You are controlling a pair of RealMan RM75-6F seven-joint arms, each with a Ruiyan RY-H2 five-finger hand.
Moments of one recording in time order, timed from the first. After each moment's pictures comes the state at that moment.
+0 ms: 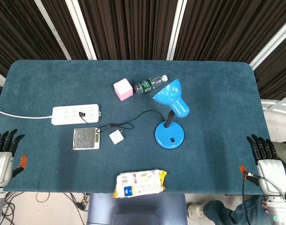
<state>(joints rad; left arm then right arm) -0.05 -1.18 -0.05 -1.75 1.46 1.53 0.26 0.03 -1.17 0.05 -1.63 -1.58 1.57 -0.04</state>
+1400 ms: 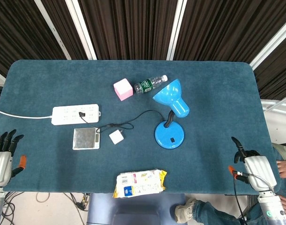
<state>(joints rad) -0.05 -1.17 -0.05 -1.77 1.42 1.52 0.27 0.11 -1.13 0.04 -1.67 -1.60 1.43 0.02</state>
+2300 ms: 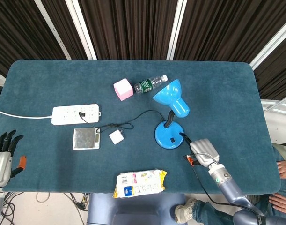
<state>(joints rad) -0.05 -1.17 -0.05 -1.77 1.41 1.51 0.25 0.47 -1.34 0.14 -1.71 -1.23 0.93 -0.36</state>
